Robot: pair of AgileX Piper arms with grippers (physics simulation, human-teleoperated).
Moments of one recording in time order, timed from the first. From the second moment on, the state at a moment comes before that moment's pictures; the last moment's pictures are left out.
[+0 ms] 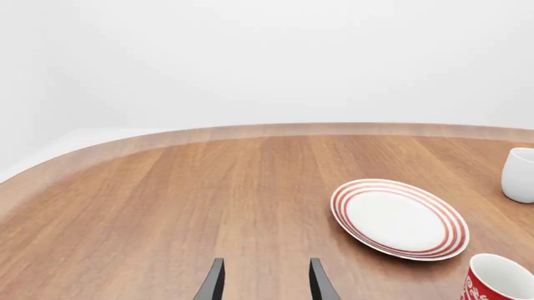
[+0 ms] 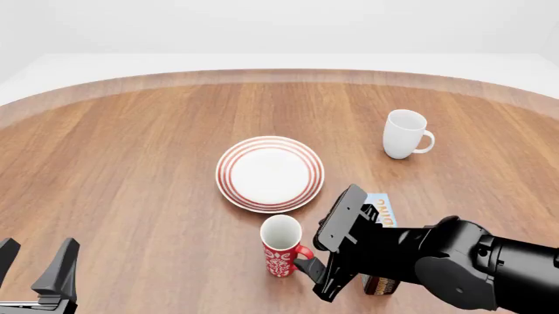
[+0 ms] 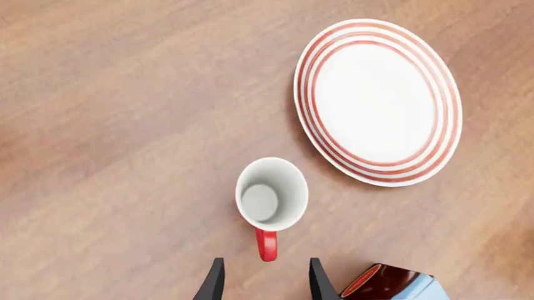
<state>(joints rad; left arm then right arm) 0.00 0.00 0.00 0.00 0.00 0.81 1.27 -0.66 0.25 -0.22</state>
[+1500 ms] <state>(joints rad) 0.00 0.00 0.00 0.00 0.00 0.81 1.45 -0.58 0.07 -0.15</state>
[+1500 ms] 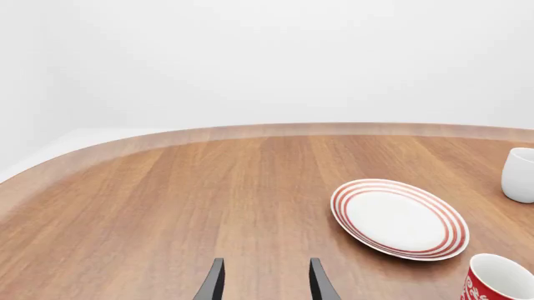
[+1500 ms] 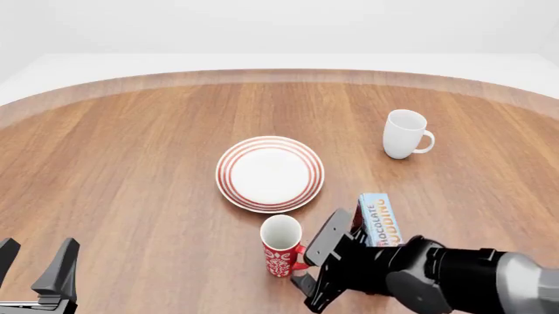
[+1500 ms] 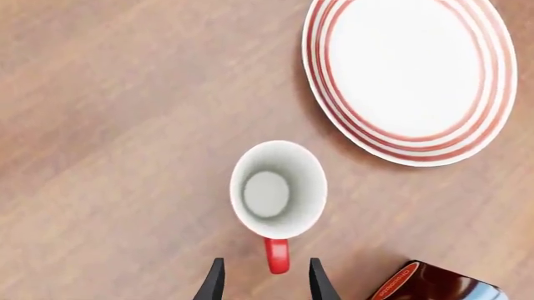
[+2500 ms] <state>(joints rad) 0.00 0.00 0.00 0.00 0.00 0.79 1.51 -0.57 0.01 -0.15</state>
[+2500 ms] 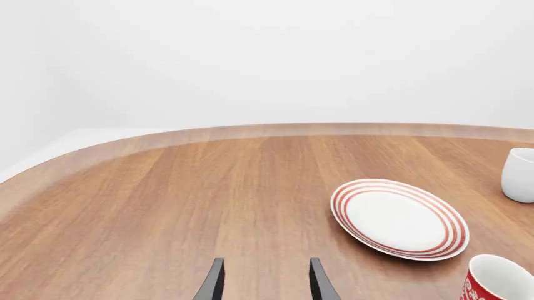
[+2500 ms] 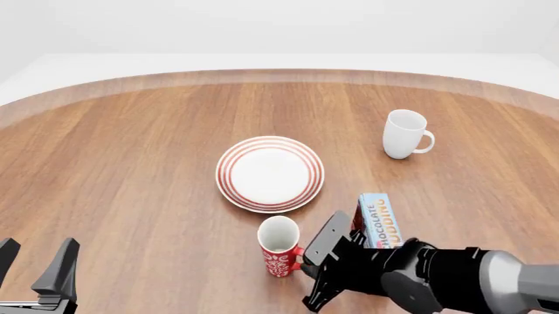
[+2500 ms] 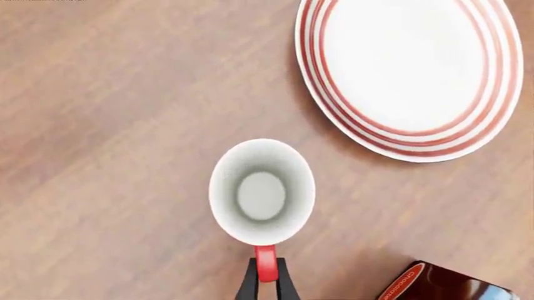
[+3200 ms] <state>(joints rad) 0.00 0.00 0.00 0.00 0.00 0.74 1.35 -0.58 0.07 -0.23</state>
